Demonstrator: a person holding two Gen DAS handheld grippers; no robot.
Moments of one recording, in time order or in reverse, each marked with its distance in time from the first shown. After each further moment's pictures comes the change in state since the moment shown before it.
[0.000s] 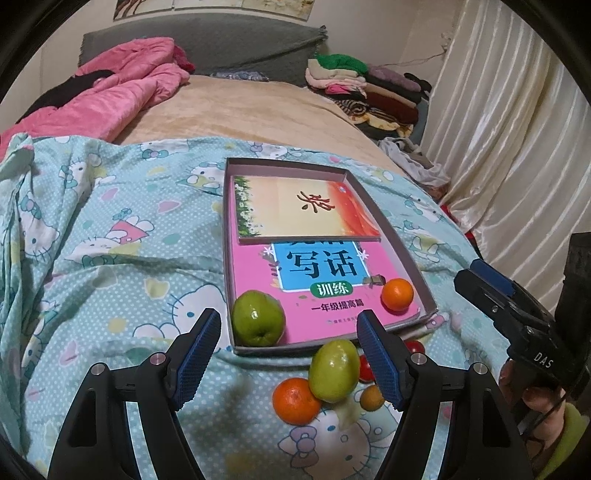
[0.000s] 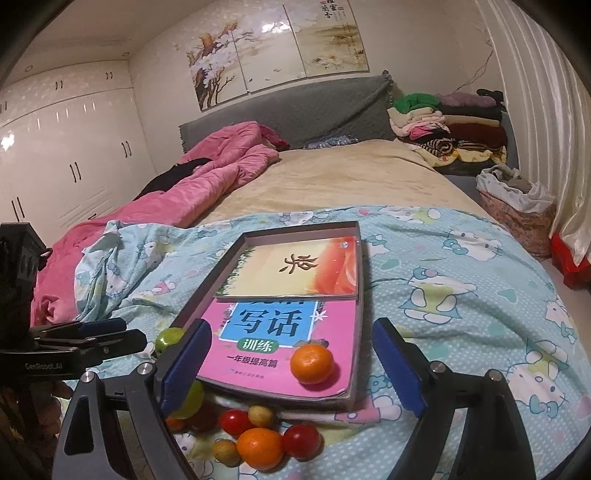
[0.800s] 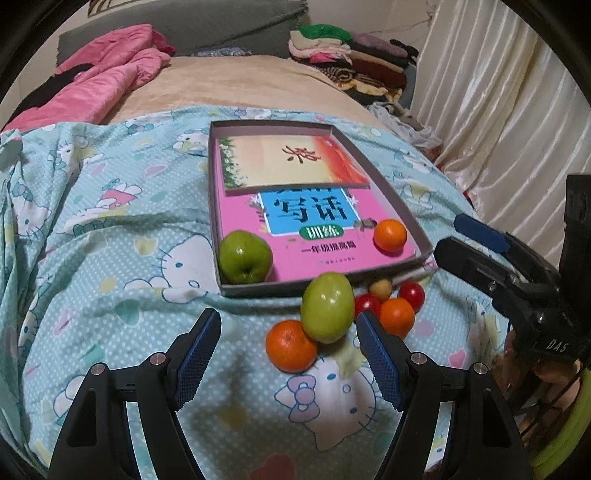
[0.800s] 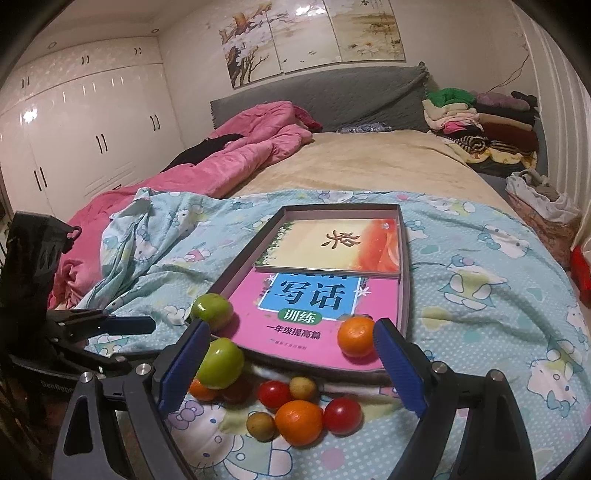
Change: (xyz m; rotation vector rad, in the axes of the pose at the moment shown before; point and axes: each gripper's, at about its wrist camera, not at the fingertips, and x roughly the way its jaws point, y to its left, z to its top) left arm 0.001 -0.010 -0.033 0.080 0.124 -0.005; right arm 0.000 0.031 -0.014 -0.079 0.081 0.090
